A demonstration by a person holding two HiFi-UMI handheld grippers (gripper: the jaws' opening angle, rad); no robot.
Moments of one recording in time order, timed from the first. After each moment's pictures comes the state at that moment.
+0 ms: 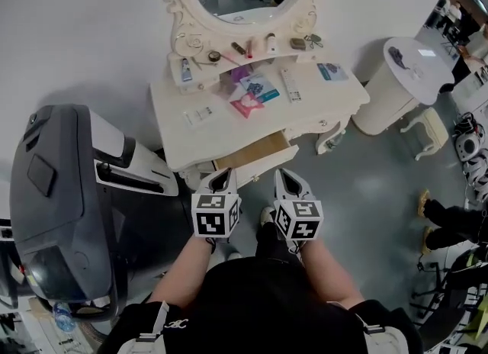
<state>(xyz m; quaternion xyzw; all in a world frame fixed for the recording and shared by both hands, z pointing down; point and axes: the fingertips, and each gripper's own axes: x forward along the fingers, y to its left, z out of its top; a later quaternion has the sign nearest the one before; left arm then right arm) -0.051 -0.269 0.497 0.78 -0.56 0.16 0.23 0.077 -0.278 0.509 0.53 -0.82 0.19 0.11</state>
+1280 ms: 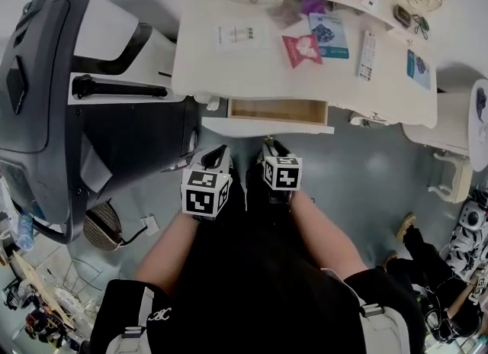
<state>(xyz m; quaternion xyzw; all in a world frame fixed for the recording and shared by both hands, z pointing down) -0.070 -0.234 0.634 0.63 -0.63 0.21 0.40 0.038 -0.294 0.763 0.29 -0.81 0.33 0.39</state>
